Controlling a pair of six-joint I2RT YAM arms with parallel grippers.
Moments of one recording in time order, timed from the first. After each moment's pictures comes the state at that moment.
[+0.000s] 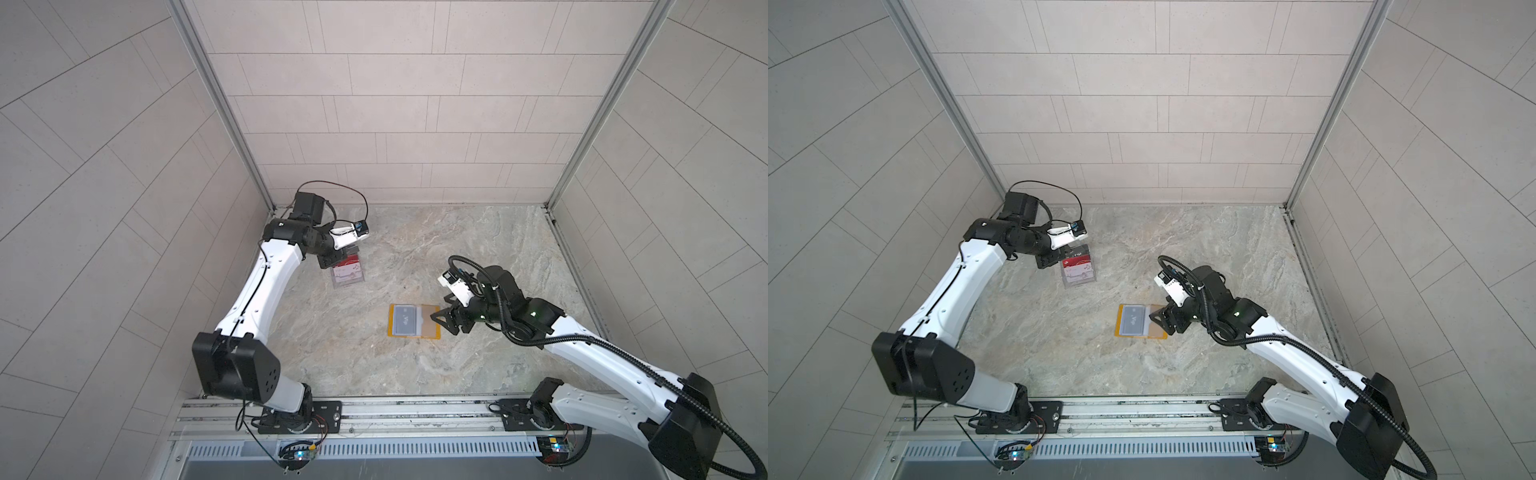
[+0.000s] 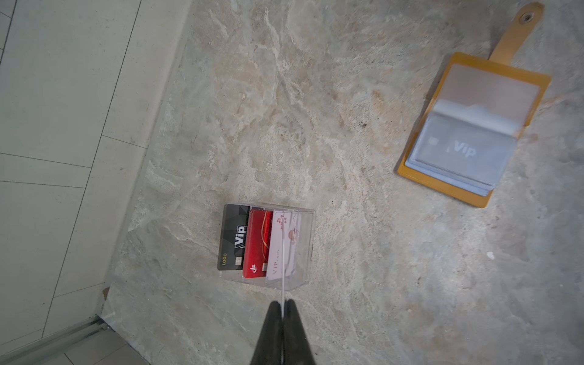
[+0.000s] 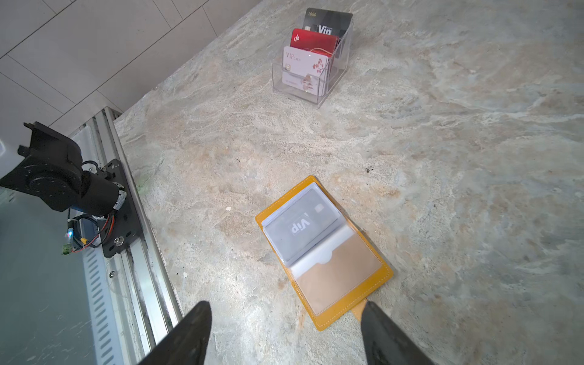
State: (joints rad) left arm -0.13 1.53 1.54 -1.03 0.31 1.07; right arm 0.65 1.05 0.78 -0.40 -0.34 0.05
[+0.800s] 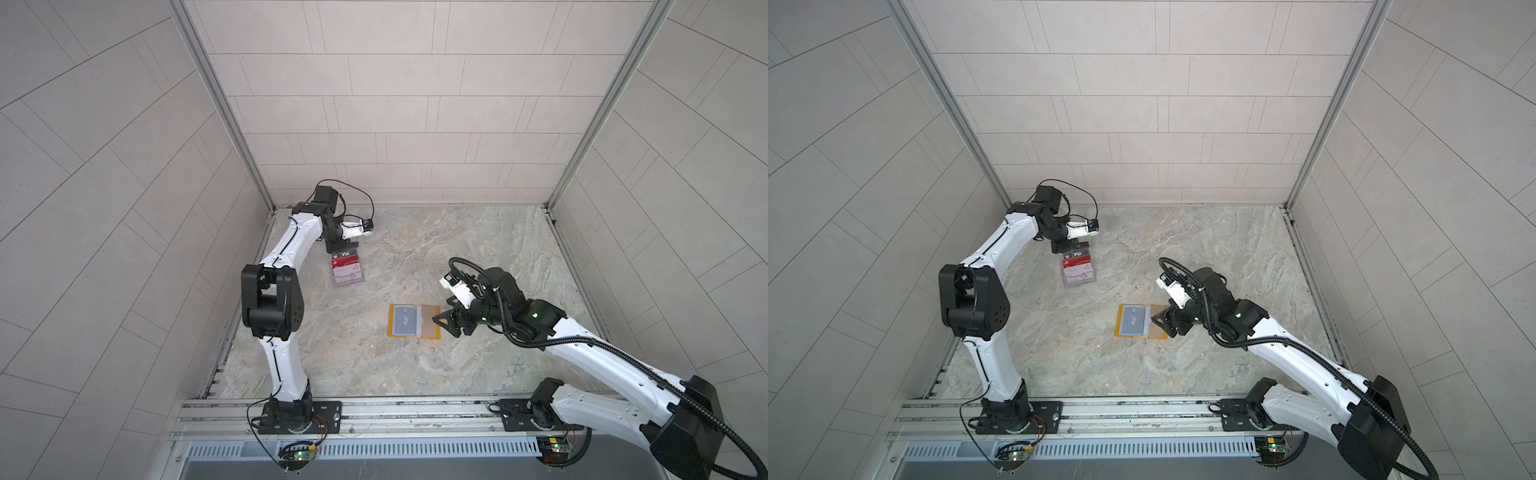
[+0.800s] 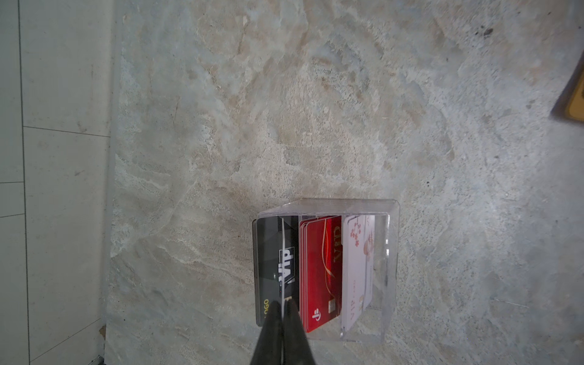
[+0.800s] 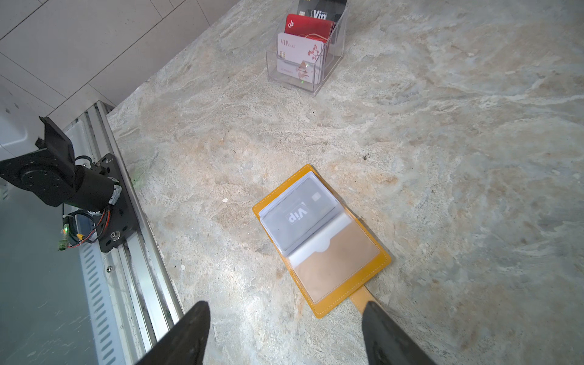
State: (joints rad) left arm -0.10 1.95 1.74 -0.96 0.22 1.22; right arm 0.65 1.04 0.77 -0.43 -0.33 0.06
